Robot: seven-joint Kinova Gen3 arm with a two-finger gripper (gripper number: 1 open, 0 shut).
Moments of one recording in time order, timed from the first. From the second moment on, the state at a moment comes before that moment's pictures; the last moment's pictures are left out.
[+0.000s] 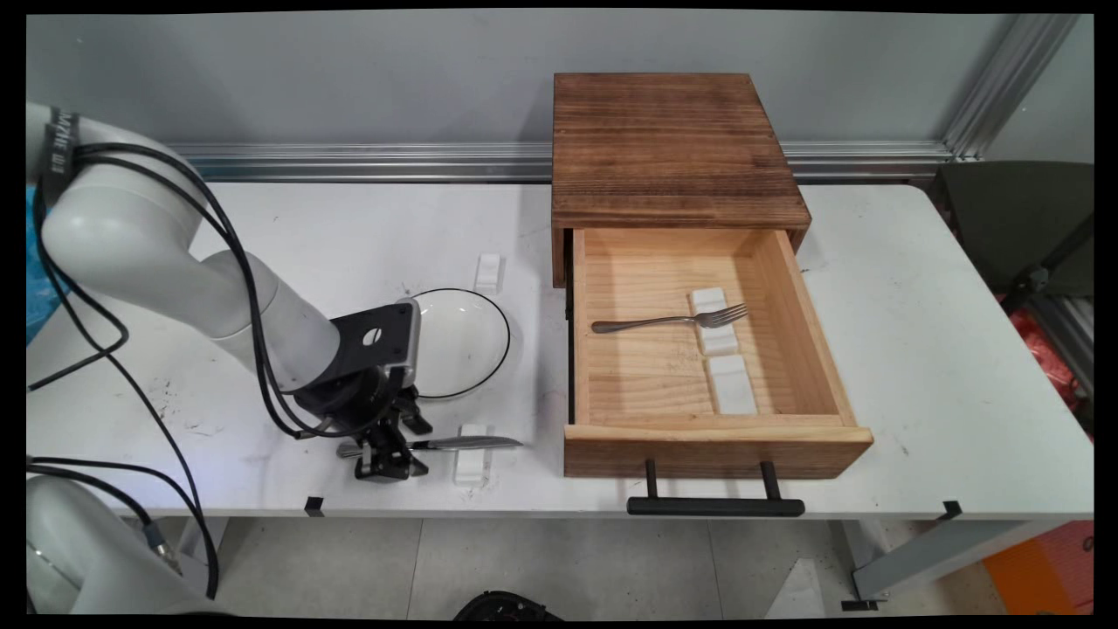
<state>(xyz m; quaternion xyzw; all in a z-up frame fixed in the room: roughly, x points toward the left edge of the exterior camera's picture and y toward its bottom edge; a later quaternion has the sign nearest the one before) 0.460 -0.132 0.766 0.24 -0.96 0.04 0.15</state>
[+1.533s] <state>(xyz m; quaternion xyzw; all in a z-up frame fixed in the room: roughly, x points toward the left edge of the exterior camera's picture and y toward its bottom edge) 0.485 -0.118 0.837 0.22 -0.97 0.03 0.13</state>
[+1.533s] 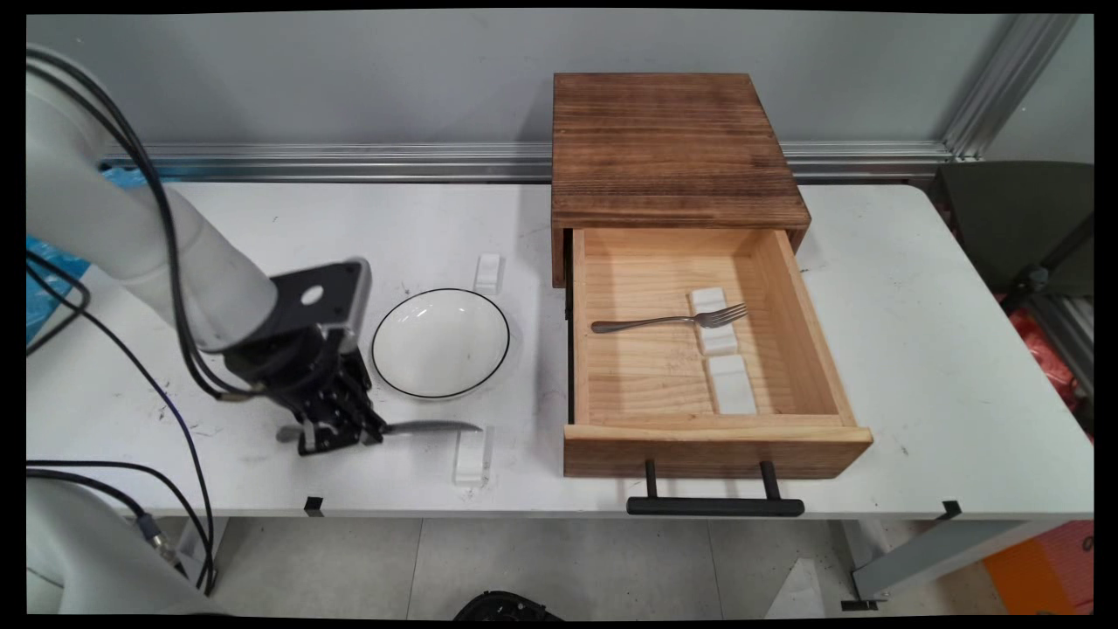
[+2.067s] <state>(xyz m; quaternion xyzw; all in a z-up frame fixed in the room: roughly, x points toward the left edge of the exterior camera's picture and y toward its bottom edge) 0.490 -0.121 0.911 0.22 -0.97 0.04 0.12</state>
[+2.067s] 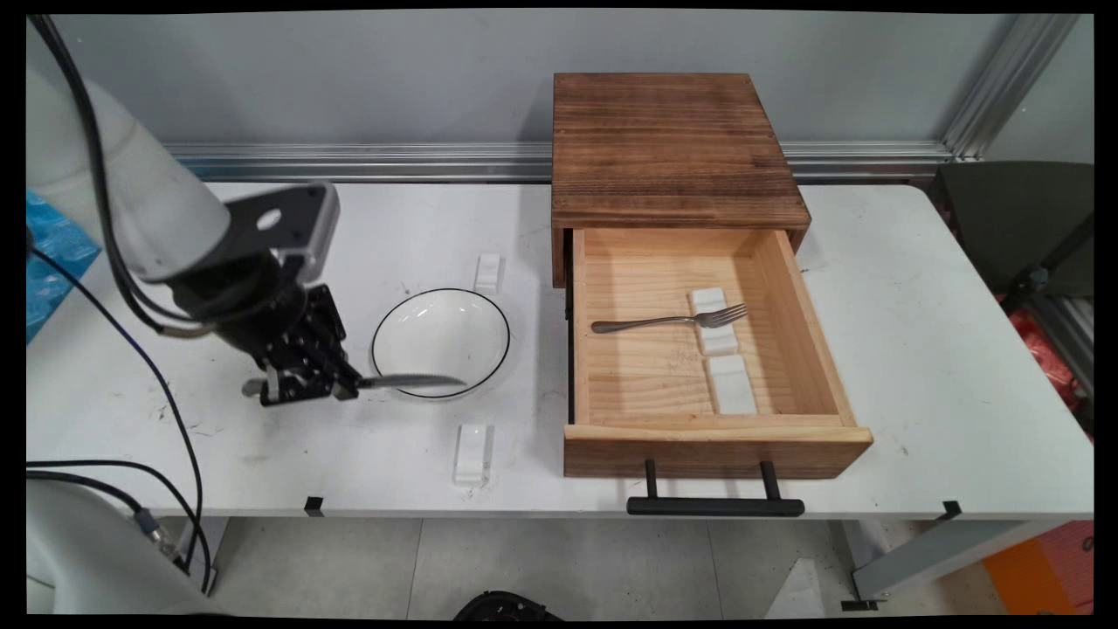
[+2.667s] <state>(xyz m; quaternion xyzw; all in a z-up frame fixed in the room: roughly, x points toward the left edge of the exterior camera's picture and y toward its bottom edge) 0.425 -0.161 0.980 0.22 -0.96 0.05 0.16</state>
